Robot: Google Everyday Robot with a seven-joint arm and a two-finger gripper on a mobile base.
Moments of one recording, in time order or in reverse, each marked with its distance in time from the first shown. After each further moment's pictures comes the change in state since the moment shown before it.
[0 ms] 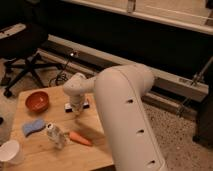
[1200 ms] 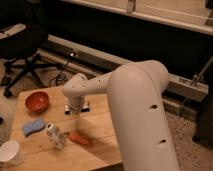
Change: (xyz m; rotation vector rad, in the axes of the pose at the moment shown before) arm 0.012 0.054 -0.037 -0.056 -0.049 -0.016
